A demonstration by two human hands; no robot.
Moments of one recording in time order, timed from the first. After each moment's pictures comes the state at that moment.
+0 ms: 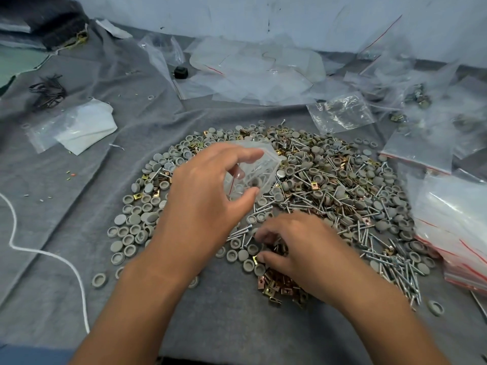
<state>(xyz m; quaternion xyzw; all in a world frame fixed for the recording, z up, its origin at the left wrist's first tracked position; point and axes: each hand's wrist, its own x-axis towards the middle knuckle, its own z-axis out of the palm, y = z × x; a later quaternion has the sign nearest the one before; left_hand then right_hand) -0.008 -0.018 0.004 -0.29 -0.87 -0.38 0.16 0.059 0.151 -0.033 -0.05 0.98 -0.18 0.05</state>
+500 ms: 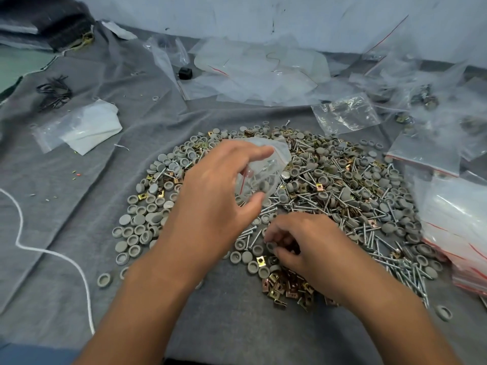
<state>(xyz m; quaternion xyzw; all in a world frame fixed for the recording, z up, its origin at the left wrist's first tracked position) -0.006 -0.016 0.005 -0.31 -0.87 -0.36 0.15 0.058 0.158 -0.035 -0.04 0.97 -0.24 0.06</state>
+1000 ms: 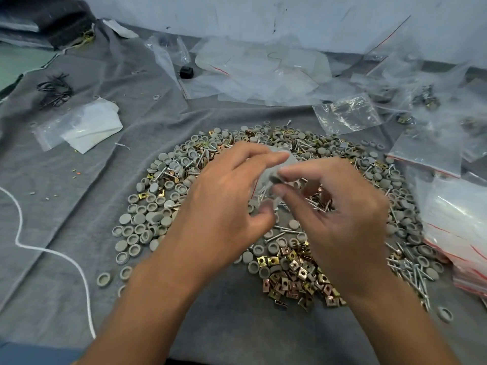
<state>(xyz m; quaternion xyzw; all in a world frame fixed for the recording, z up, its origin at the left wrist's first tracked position) -0.003 -0.012 0.006 -0.35 -0.86 -0.35 0.13 0.051 0.145 -0.007 -0.10 0.87 -0.33 -0.36</state>
